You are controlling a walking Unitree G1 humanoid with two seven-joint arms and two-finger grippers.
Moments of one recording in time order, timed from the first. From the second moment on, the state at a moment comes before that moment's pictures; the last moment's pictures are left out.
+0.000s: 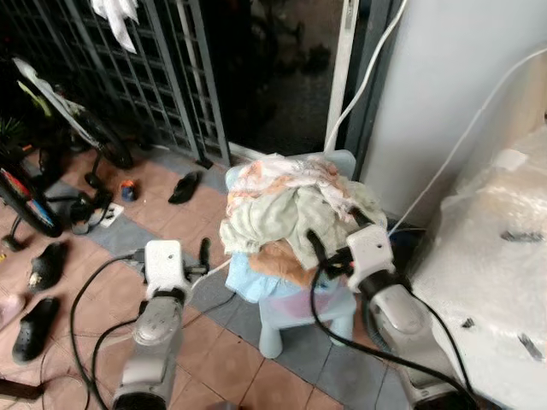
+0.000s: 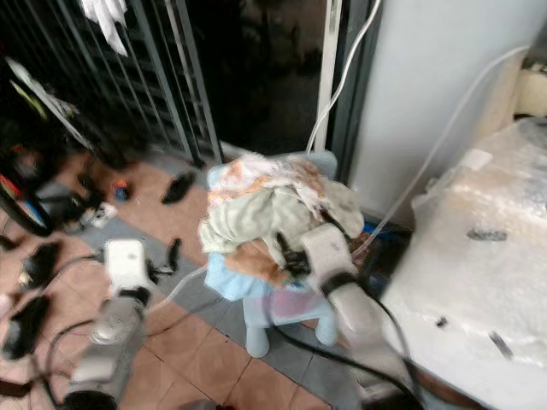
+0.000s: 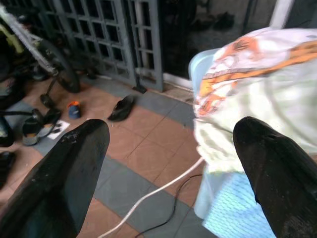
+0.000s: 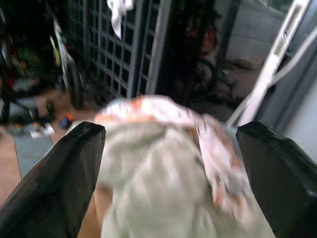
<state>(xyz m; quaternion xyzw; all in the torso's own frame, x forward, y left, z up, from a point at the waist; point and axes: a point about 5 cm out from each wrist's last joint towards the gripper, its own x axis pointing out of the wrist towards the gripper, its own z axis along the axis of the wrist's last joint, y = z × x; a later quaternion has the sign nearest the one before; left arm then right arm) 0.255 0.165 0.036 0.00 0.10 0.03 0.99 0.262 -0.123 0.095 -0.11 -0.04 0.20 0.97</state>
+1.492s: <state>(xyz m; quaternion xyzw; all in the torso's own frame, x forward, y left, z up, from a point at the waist) 0.208 0.168 0.084 0.05 0.08 0.05 0.99 0.343 -0.100 0.105 -0.06 0.10 0.19 0.97</state>
